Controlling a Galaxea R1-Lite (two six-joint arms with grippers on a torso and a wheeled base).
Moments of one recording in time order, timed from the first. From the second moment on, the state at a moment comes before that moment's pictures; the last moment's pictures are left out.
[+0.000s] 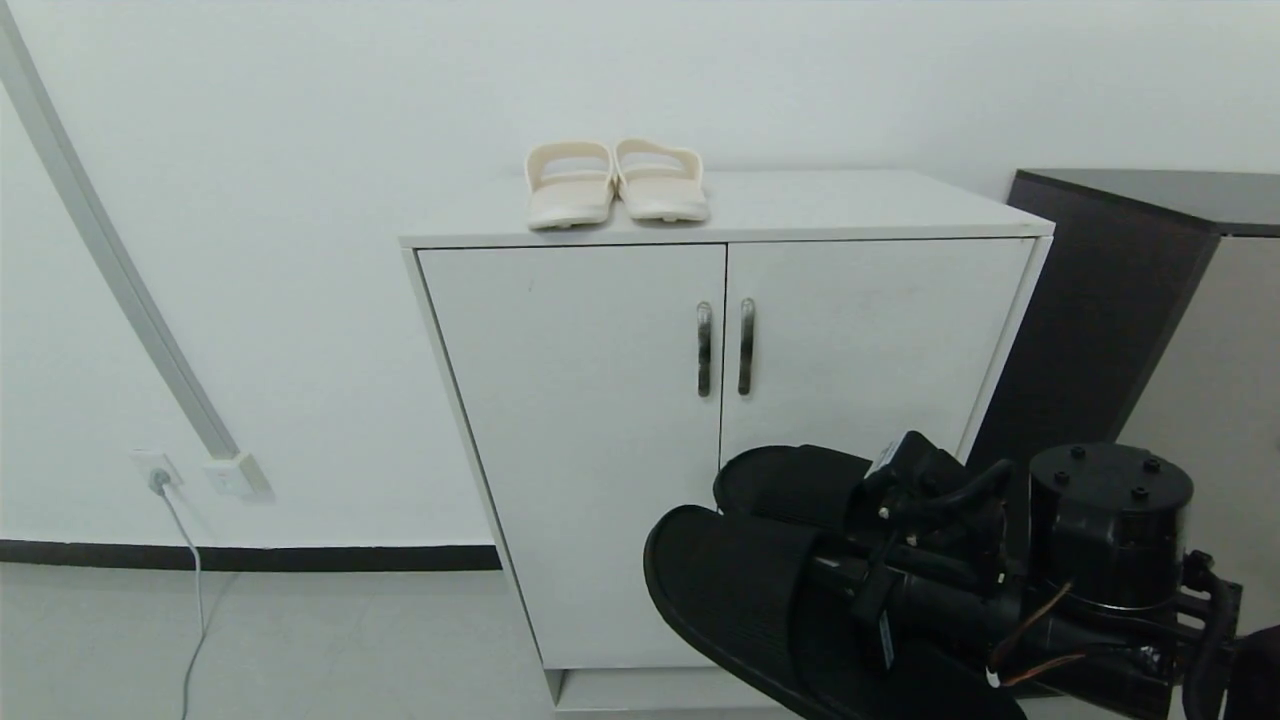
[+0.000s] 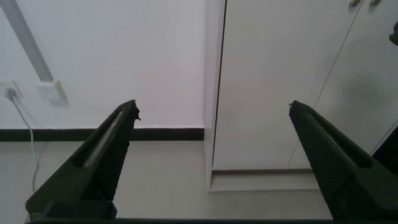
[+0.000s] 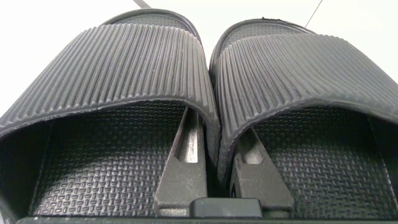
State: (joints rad) left arm 0.00 0.00 0.00 0.00 0.03 -0.01; right arm 0.75 1.68 -0.50 -0.95 0.12 -0.13
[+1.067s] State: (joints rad) left arm 0.00 0.14 -0.17 0.01 -0.07 -0.05; right arm 0.76 1.67 -0.47 -0.96 0.12 -0.13
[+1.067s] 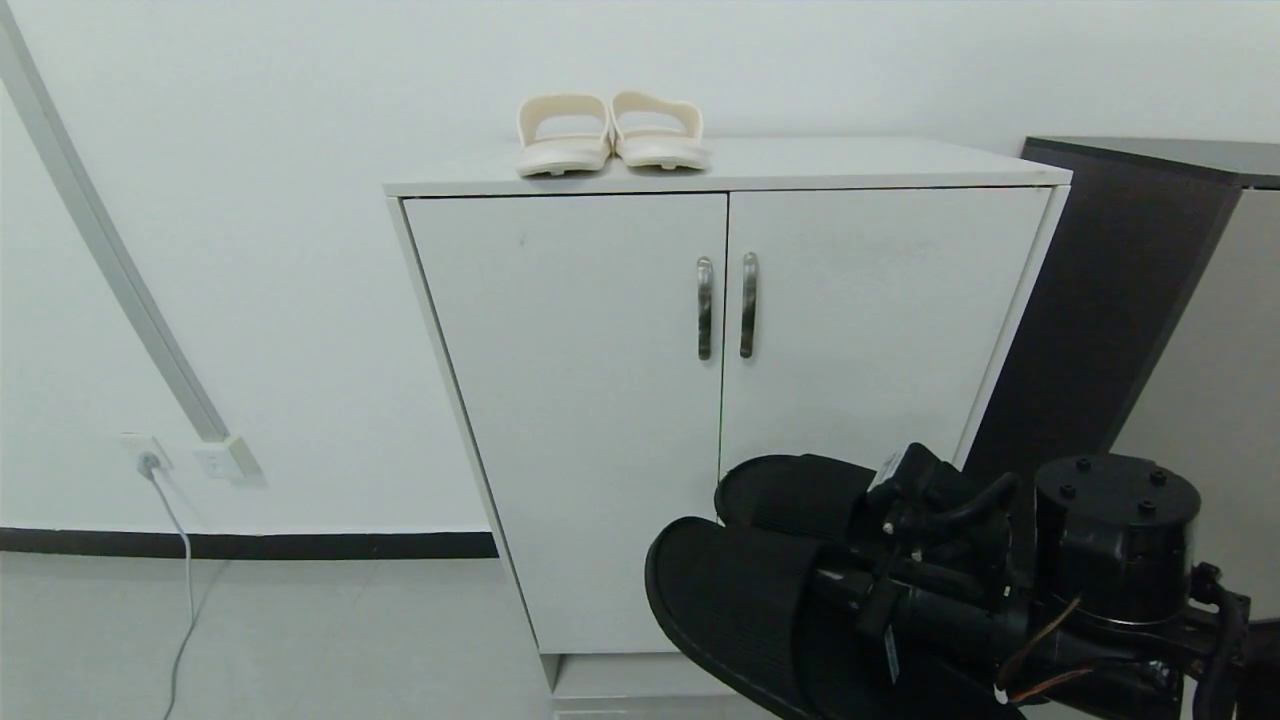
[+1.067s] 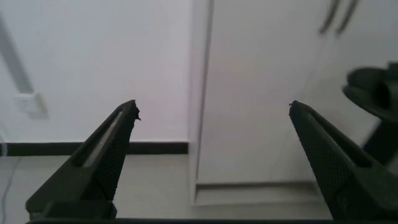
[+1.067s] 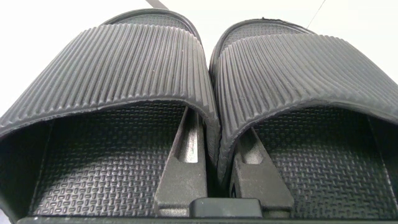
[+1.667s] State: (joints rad) left arm -0.01 0.60 -0.24 -0.32 -0.33 -0.04; right arm 0.76 1.66 -0.45 -0.96 0.12 -0.13
